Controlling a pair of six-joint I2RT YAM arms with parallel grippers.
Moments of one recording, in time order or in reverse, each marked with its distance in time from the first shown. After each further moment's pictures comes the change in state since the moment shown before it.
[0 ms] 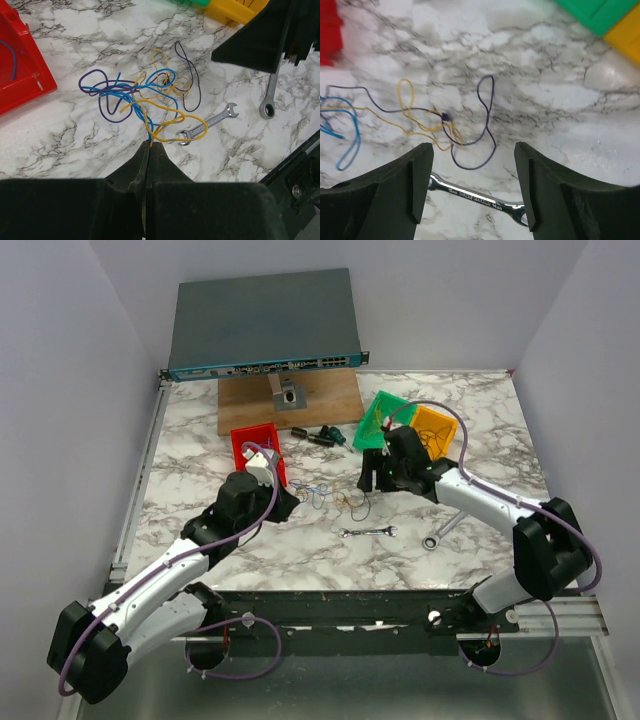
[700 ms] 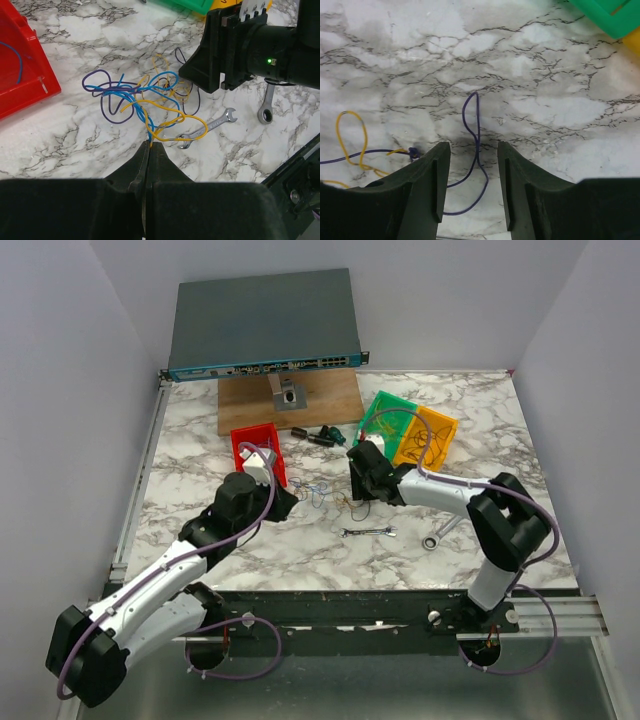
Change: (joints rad) left arm 0.000 -0.016 0.000 0.002 -0.024 -0.011; right arm 0.169 0.234 0.030 0.038 0.306 0.040
